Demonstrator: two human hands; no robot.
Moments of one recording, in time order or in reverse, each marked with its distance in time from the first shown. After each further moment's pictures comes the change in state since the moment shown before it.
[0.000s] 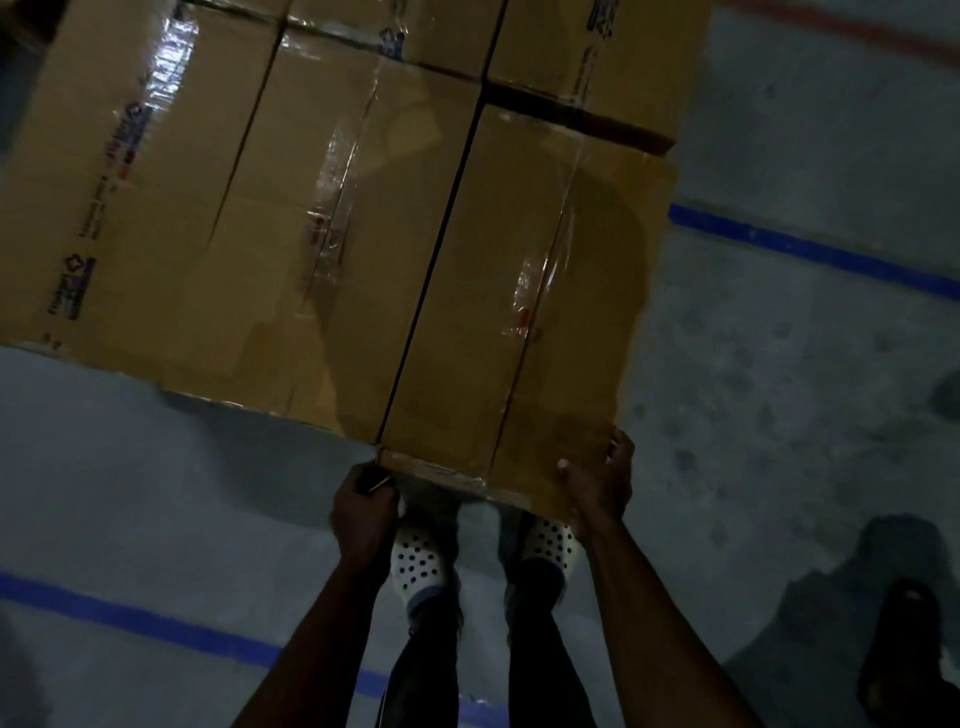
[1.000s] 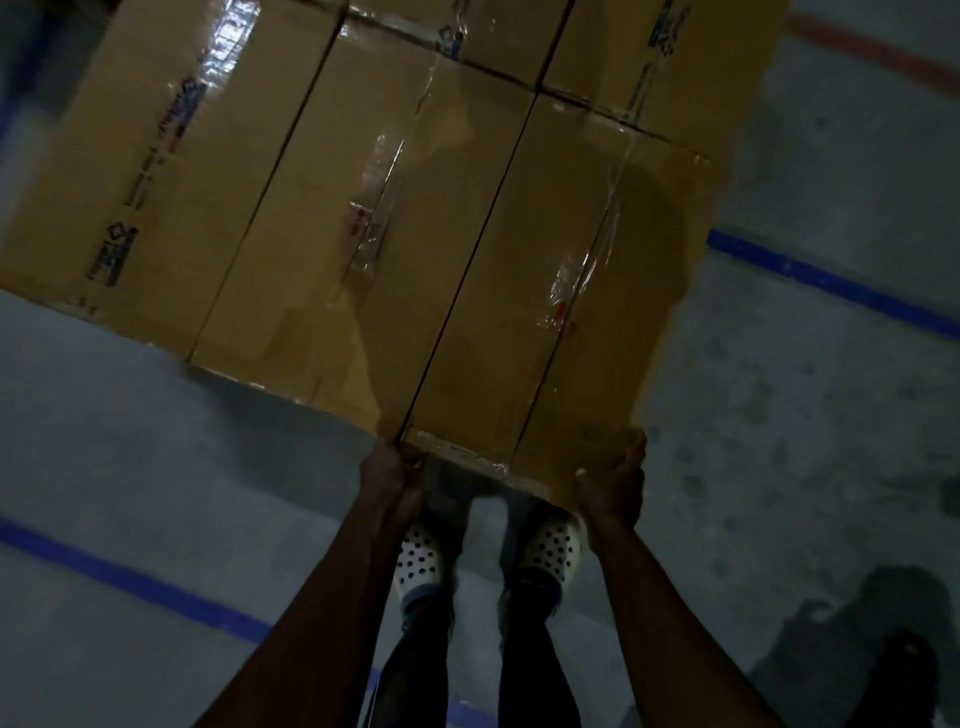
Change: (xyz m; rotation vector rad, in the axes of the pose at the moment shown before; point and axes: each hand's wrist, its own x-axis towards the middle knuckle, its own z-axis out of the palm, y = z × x) left_hand 0.036 0.035 0.014 -0.503 -0.164 -0.317; right_hand -0.003 -0.027 0.001 -0.346 -0.034 -0.027
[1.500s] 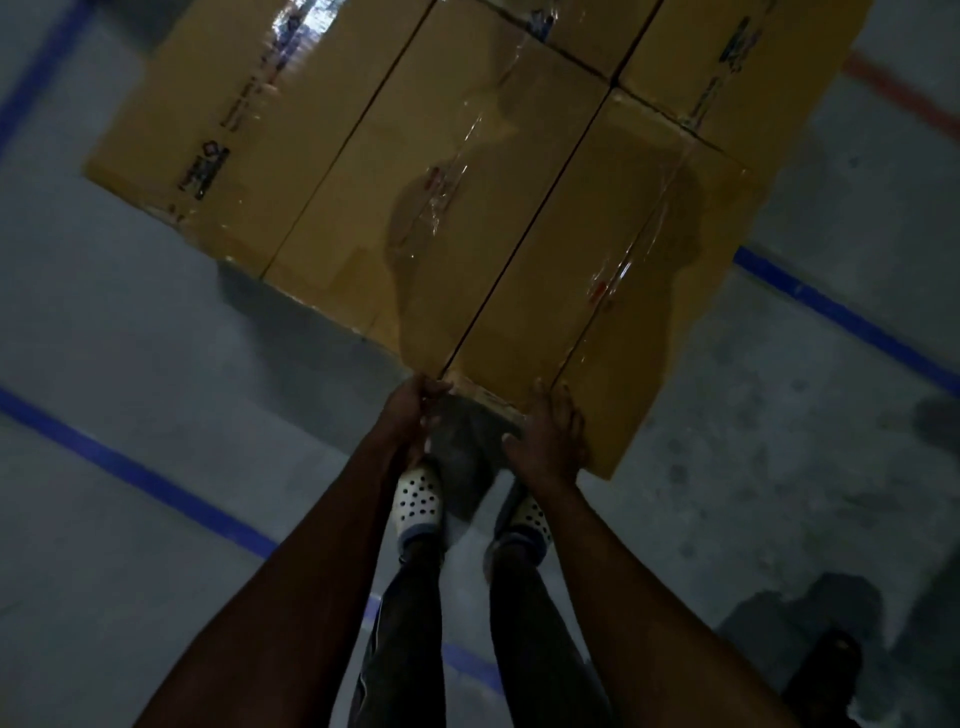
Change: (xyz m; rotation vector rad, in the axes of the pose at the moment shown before) left_hand -0.057 0.027 -0.046 -0.032 -0.275 -0.078; right_hand -0.114 -0.048 0.029 -0.631 -0.247 -0.463
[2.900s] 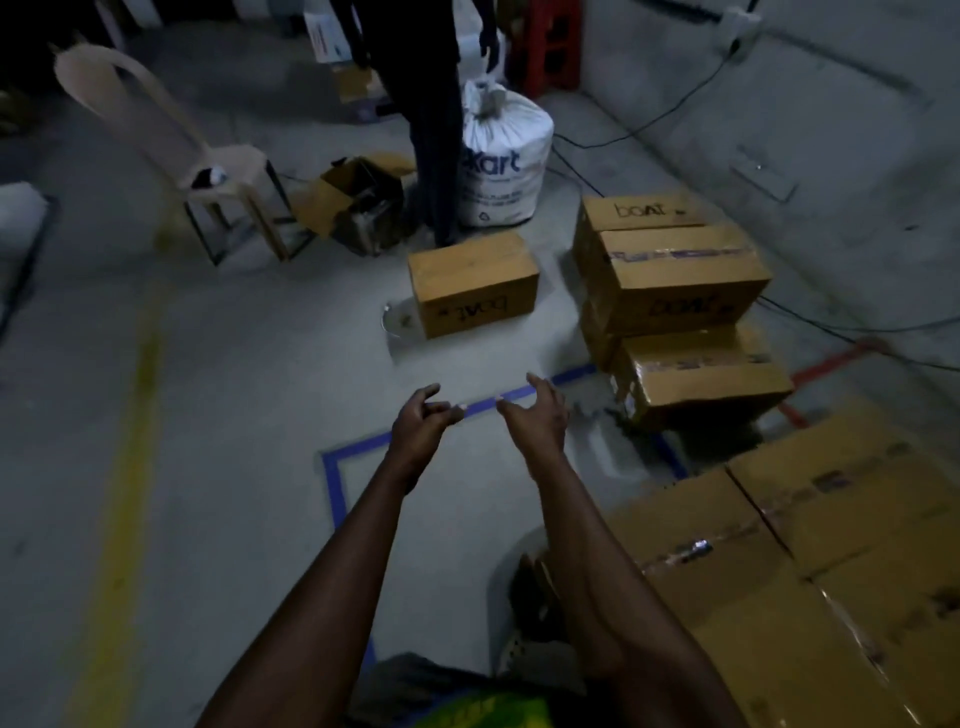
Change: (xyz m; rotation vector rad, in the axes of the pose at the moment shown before) left_hand -0.393 0.499 -0.496 -0.090 0.570 0.801; right_hand -0.286 -0.846 -0.055 0.367 -0.084 -0.797
